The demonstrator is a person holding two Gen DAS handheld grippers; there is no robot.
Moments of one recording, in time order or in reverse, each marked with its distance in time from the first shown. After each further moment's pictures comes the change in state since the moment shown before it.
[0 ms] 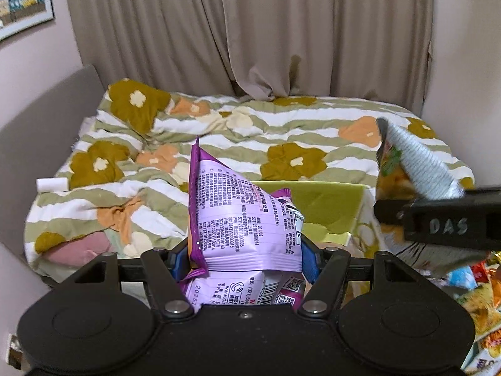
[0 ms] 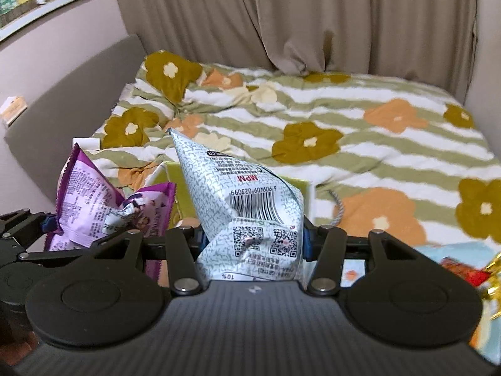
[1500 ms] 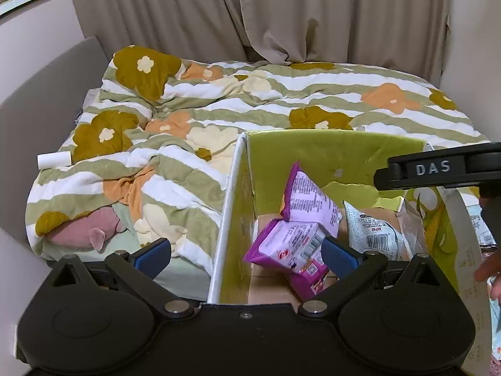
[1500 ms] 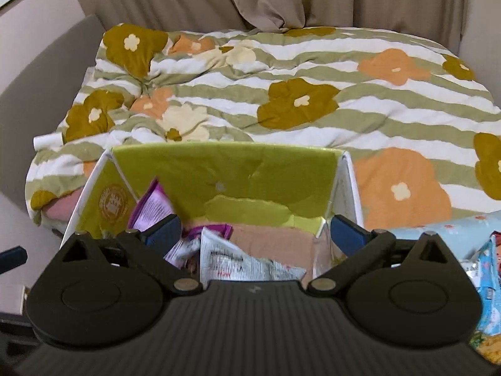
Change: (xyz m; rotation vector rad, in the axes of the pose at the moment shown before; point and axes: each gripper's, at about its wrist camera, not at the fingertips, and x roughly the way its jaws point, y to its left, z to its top) left arm 0.055 0.052 -0.027 0.008 0.105 0.039; right arm 0.109 0.002 -0.010 0.087 0.105 -0.053
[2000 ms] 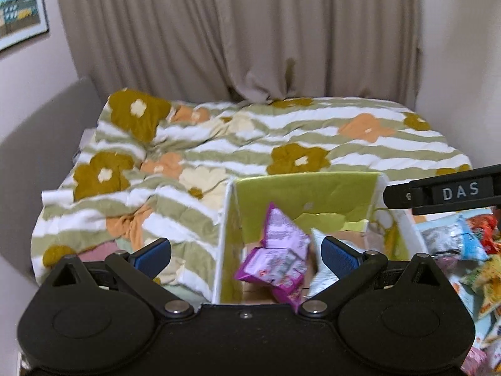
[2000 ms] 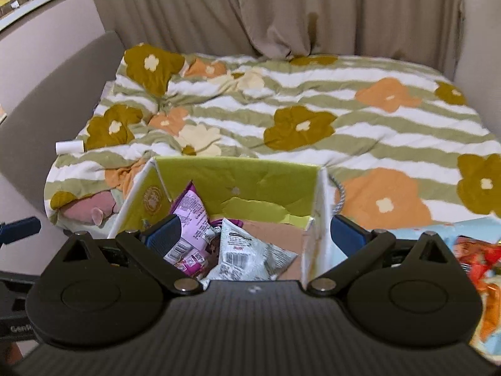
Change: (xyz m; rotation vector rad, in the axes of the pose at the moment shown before) left arm -0.086 -0.007 0.001 0.062 -0.151 -0.056; right arm -0.115 0.004 -0.018 -0.035 -0.113 -0.002
